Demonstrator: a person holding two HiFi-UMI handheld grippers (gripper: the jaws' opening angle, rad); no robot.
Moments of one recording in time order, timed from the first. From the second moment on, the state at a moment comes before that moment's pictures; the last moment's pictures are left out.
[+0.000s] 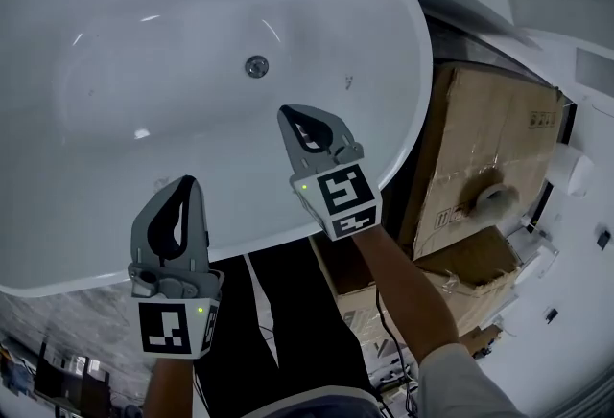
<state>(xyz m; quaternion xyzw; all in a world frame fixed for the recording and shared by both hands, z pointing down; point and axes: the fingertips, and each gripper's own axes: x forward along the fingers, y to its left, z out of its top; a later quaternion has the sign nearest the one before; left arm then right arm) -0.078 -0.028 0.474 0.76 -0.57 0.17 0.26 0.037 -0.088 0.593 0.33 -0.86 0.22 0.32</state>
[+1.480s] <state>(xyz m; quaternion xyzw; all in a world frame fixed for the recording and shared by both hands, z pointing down) -0.097 -0.059 0.617 0.76 -0.54 0.21 0.30 0.012 -0.115 0.855 0.31 -0.81 0.26 0.41</state>
